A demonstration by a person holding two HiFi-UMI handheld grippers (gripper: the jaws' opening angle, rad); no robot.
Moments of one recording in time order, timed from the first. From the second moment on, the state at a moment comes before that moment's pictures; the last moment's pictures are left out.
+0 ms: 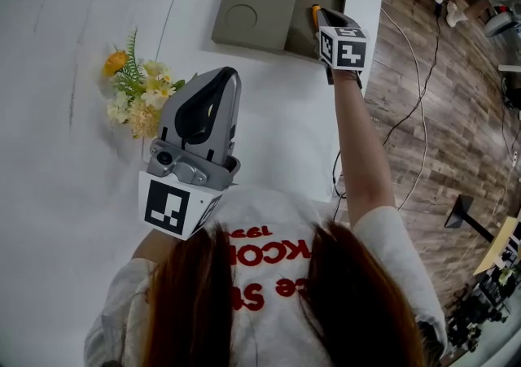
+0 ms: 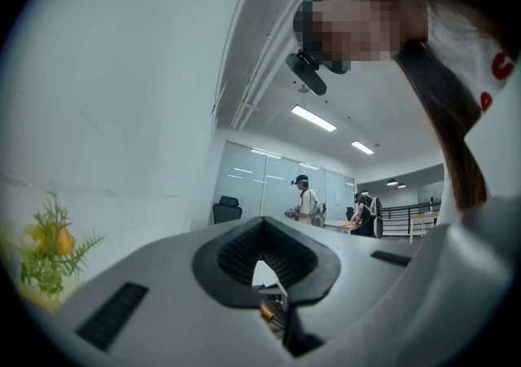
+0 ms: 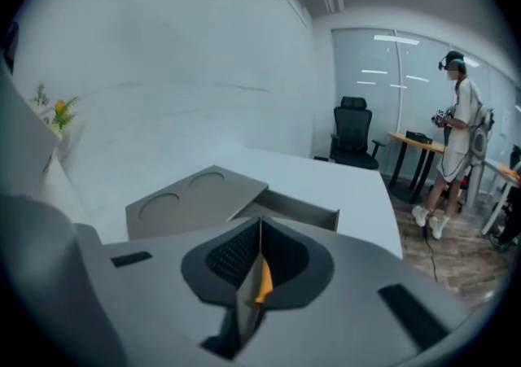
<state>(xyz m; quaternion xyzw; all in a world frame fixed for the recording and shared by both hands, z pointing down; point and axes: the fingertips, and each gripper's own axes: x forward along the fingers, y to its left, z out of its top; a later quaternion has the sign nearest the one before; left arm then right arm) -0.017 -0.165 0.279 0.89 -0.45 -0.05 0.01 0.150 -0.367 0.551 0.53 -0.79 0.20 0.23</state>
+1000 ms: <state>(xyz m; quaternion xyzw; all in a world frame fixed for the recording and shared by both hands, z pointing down) -0.018 -0.134 0.238 0.90 -0.43 -0.09 -0.03 0.167 -0.180 0.300 0.59 -0.80 0.05 -0.06</state>
